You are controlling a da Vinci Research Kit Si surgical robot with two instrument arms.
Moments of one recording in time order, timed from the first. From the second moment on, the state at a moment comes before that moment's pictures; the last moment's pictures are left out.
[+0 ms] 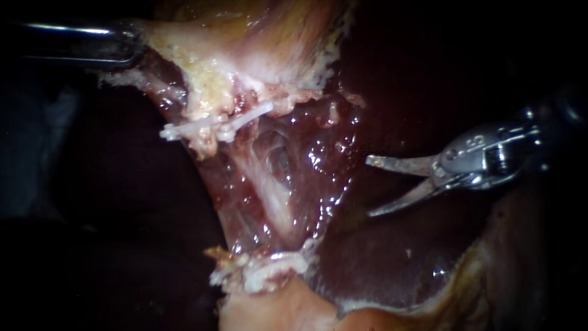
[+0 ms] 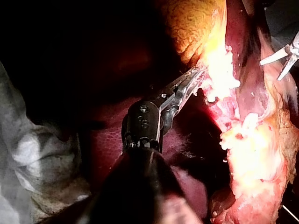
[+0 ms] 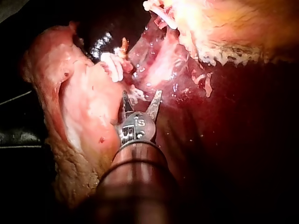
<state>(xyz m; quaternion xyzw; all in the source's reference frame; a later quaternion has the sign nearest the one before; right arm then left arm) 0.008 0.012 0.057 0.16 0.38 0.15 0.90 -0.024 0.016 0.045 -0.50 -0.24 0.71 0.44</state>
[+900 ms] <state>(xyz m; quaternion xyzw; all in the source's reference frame) 0.008 0.012 0.057 0.17 0.38 0.15 0.90 -0.028 0.014 0.051 -0.50 -0.24 0.72 0.43</state>
